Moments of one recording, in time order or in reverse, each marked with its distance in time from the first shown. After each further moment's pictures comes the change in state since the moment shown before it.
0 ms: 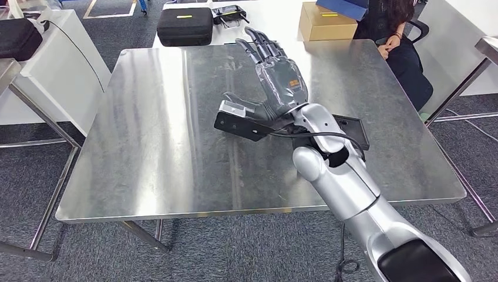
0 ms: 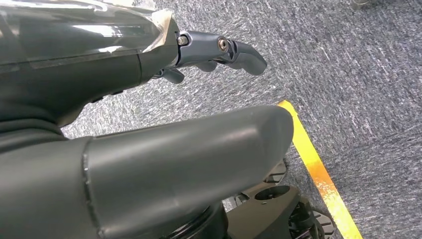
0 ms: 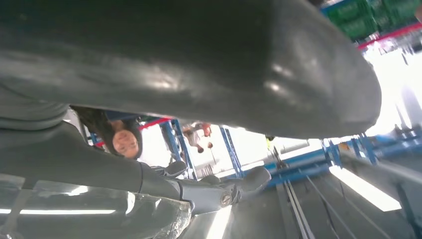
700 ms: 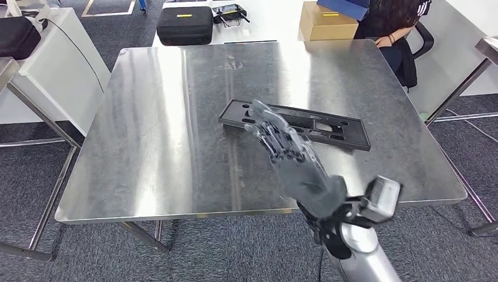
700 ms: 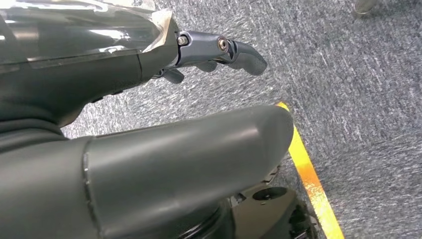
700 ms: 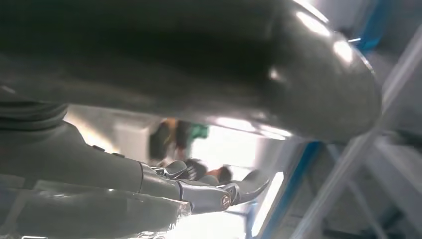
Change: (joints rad) left arm 0.037 -0.002 0.018 0.000 0.070 0.013 -0.091; right arm 0.536 -0.059 -0.131 -0.511 -1.195 0.458 -0.429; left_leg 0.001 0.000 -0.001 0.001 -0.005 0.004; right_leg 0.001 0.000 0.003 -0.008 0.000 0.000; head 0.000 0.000
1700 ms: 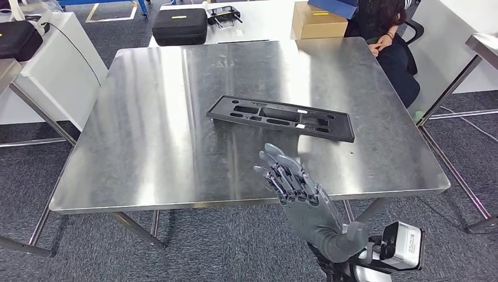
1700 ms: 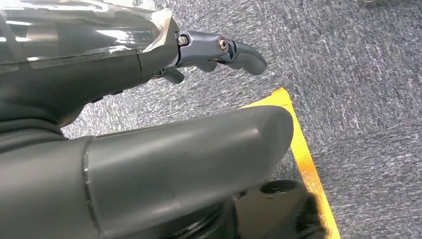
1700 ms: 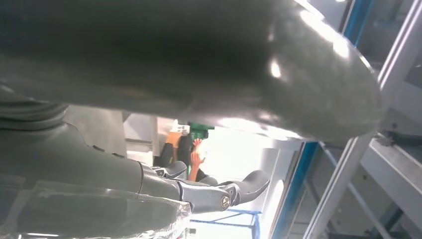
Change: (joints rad) left arm 0.002 0.004 0.041 0.001 0.030 -0.019 -0.019; right arm 0.213 -0.016 -0.041 -0.116 -0.003 0.093 0.007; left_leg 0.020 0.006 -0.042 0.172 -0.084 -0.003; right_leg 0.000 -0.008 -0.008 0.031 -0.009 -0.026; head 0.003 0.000
